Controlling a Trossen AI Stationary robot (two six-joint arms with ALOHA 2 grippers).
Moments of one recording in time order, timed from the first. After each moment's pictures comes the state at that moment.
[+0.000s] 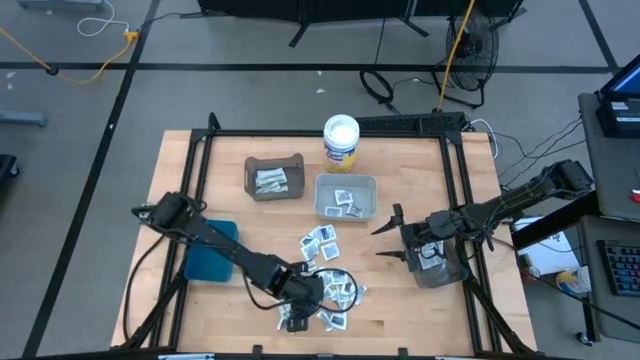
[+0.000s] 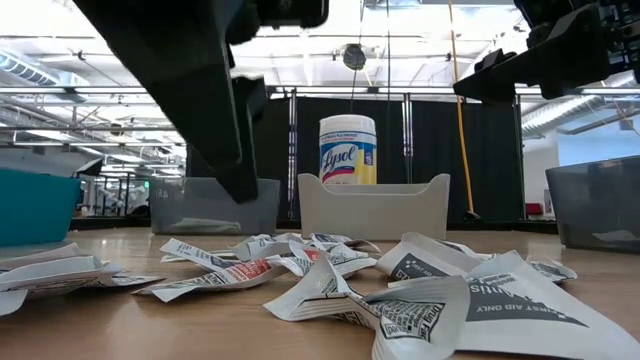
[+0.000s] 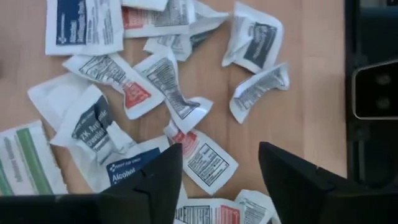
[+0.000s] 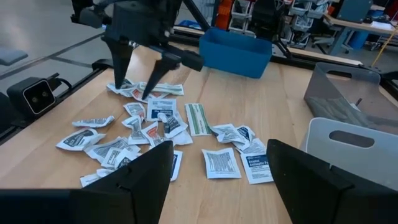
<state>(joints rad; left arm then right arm) -0.49 1.99 1.40 -0.48 0.02 -0.56 0.32 0.96 0.29 0.41 0.13 -0.06</state>
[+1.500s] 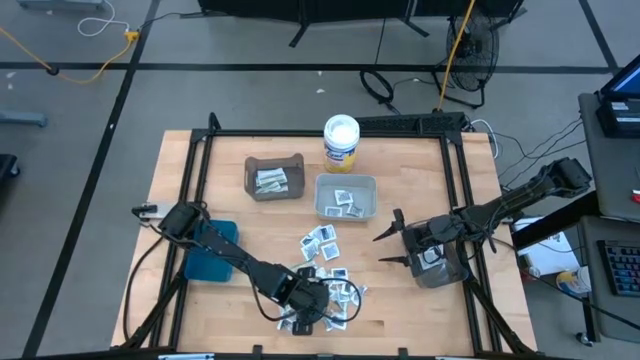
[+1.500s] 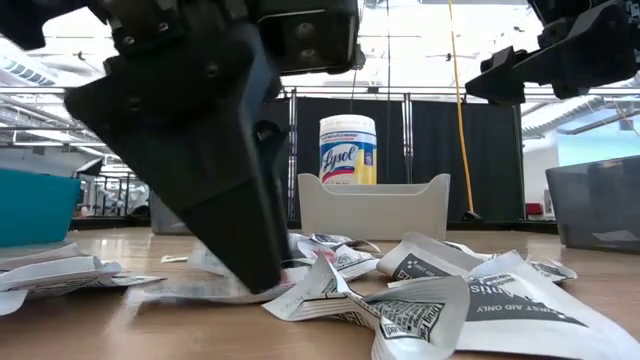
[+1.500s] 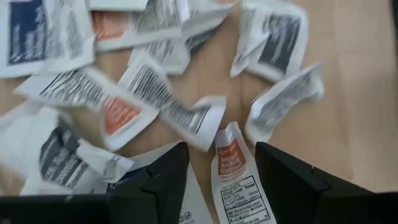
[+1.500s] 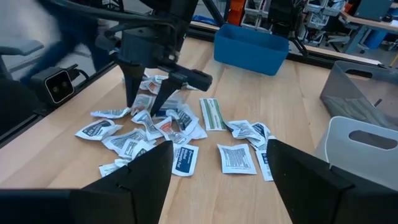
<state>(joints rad) -0.51 2.12 1.40 -0.44 -0.02 -0.50 0.37 0.96 0.29 0.39 0.13 -0.06</state>
